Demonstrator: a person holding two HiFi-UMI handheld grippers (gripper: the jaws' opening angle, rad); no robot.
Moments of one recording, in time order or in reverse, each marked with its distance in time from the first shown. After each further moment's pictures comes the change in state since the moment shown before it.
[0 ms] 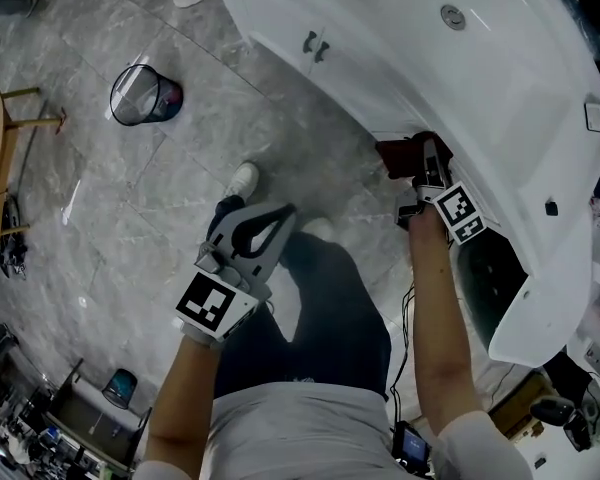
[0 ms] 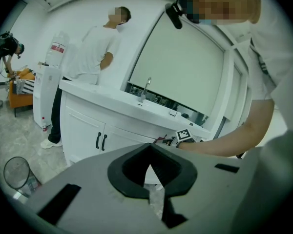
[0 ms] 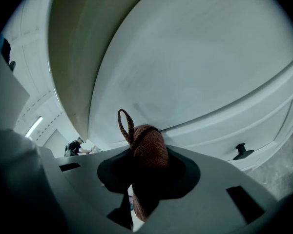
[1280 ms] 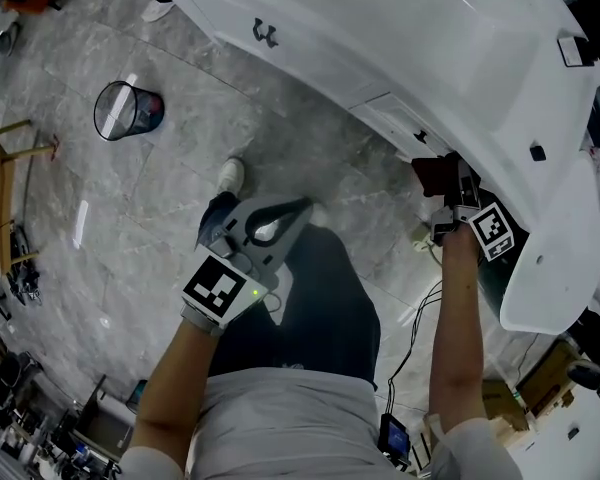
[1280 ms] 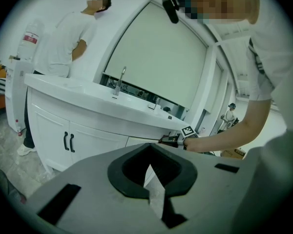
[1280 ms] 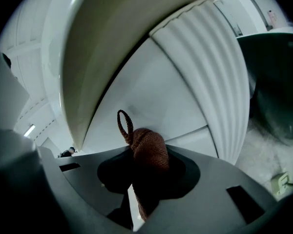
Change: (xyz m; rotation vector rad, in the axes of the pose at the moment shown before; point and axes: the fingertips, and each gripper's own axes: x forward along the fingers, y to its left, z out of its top) left arm 0.046 -0.083 -0.007 0.076 0.072 -0.211; right arm -0.134 -0.121 0.064 0.052 -0.088 -0.093
